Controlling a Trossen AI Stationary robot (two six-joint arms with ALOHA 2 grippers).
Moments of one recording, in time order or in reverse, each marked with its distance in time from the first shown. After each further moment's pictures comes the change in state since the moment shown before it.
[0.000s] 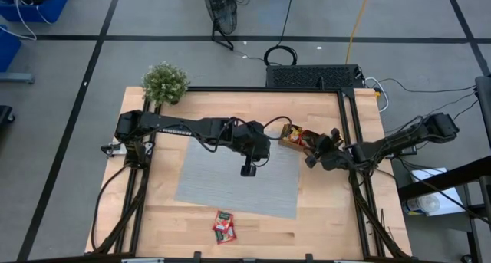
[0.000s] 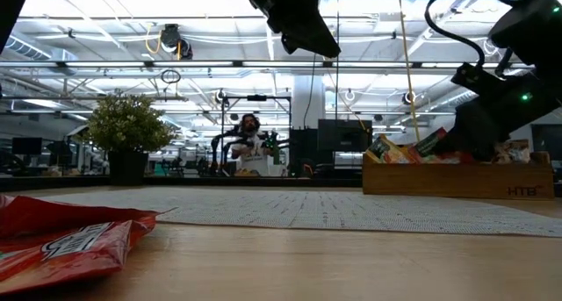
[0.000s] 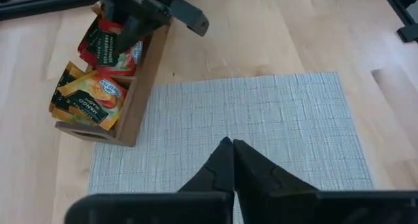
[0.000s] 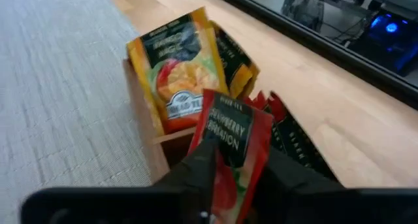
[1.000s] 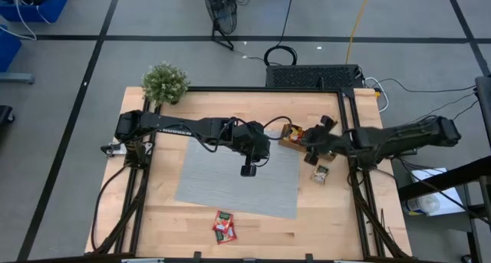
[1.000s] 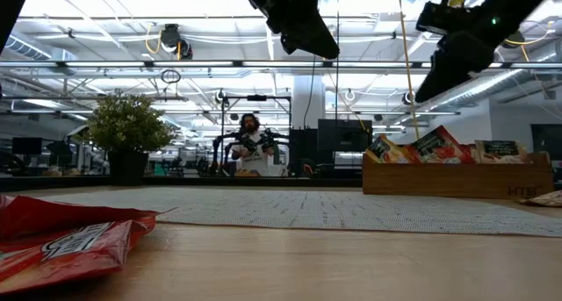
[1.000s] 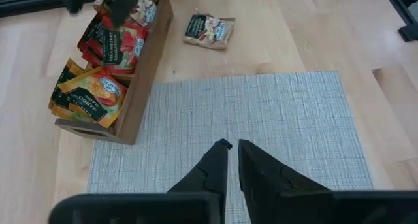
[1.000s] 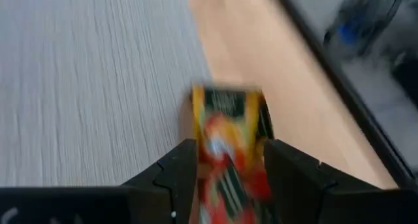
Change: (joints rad) left arm 0.000 0.000 0.000 -0.005 -0.003 -0.006; right arm -0.140 0.038 0.469 -0.459 -0.331 -0.346
